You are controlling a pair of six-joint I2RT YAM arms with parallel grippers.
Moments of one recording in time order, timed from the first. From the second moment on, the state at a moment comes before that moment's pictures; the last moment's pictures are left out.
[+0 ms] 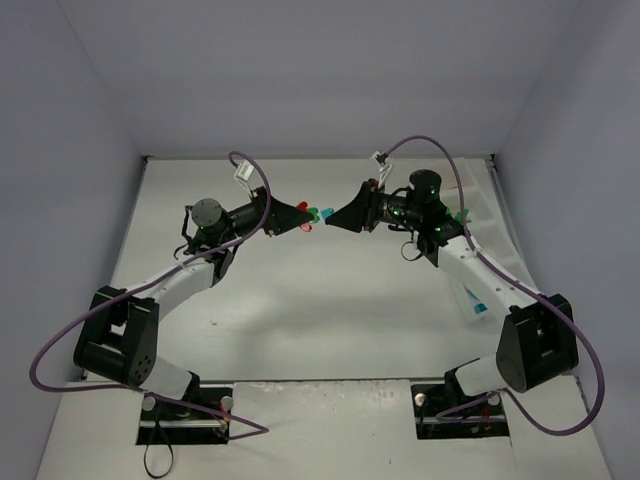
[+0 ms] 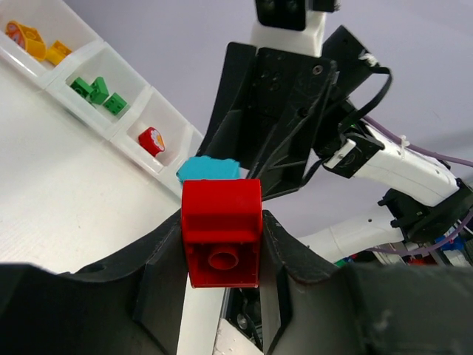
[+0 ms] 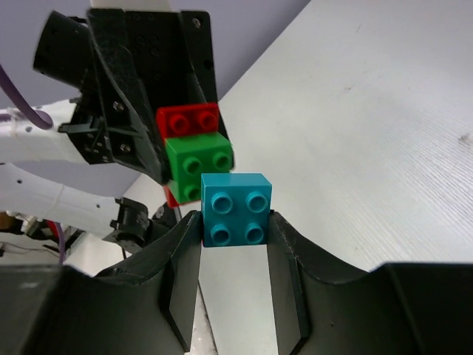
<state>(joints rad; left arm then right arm) -0.35 1.46 0.82 0.89 0.86 -1.07 0.38 1.43 1.03 0.24 -0.87 0.57</state>
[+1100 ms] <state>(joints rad) -0.36 1.21 0.77 0.32 0.84 -0.70 -0.32 1.22 0.83 -0.55 0.27 0.50</state>
